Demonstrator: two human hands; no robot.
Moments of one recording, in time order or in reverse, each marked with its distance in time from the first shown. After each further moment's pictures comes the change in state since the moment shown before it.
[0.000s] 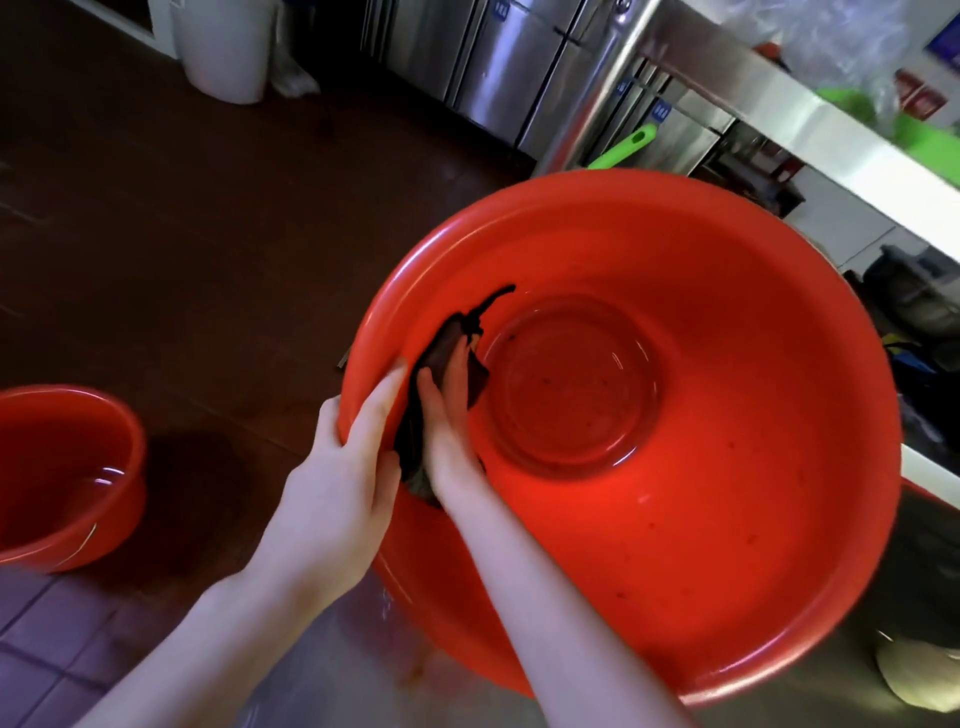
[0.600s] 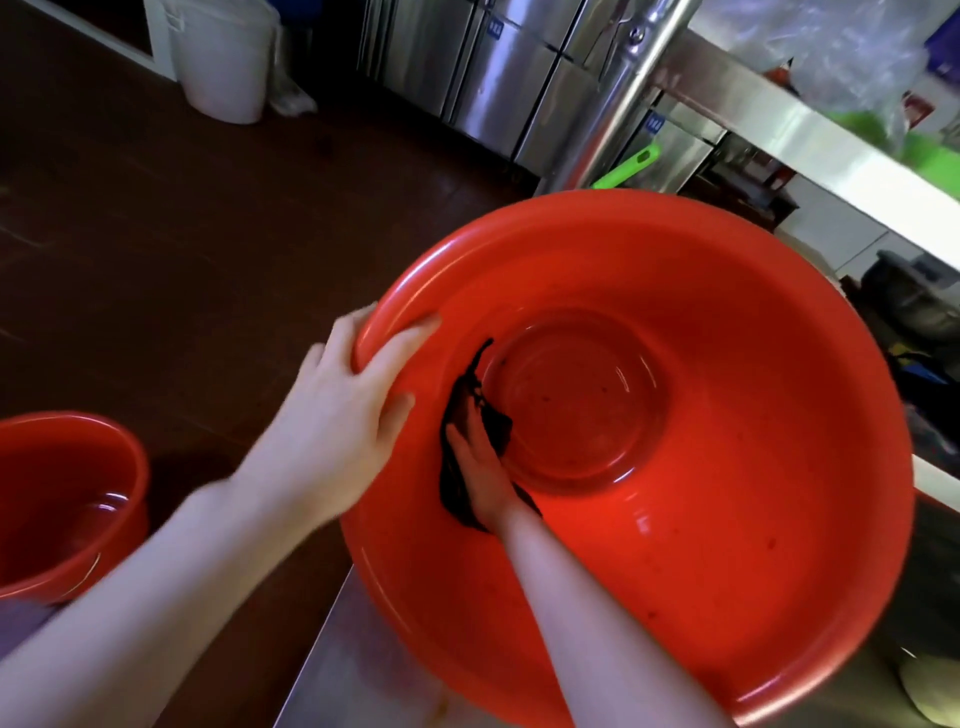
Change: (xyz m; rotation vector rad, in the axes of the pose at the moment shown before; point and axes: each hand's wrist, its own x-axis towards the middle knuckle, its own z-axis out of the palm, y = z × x) left_hand 0.066 0.004 -0.050 0.273 -0.013 0.203; right_hand 0.024 0.065 -0.026 -0.248 -0.165 0.077
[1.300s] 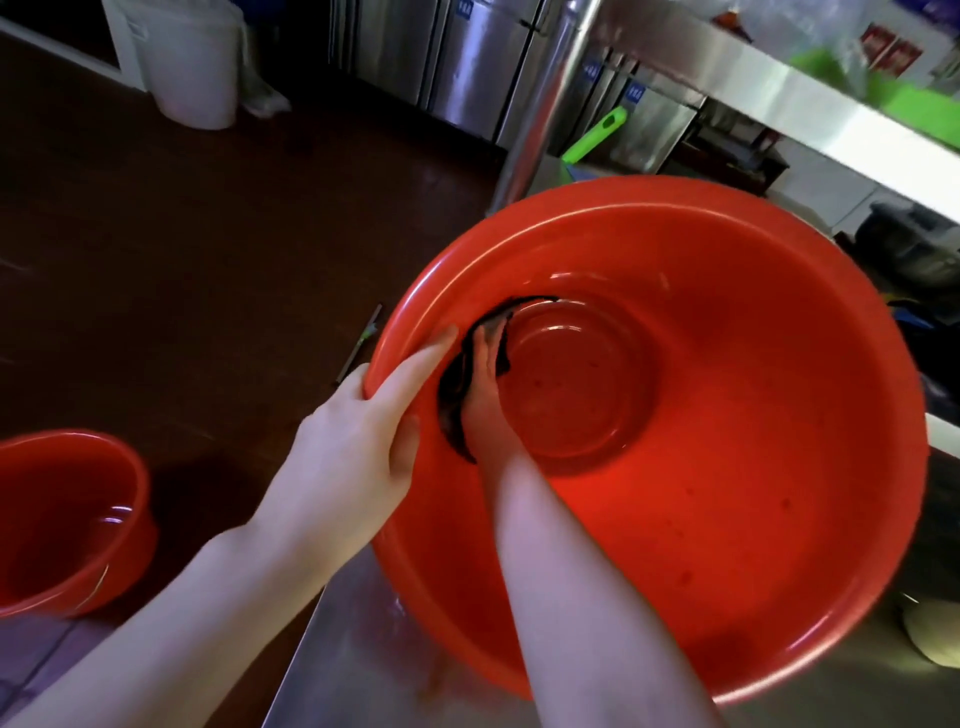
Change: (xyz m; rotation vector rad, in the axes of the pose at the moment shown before) left_hand -0.021 0.038 0.022 -0.051 -0.028 0.048; right_hand 0.023 -0.064 -0.024 0.645 0.327 -0.062
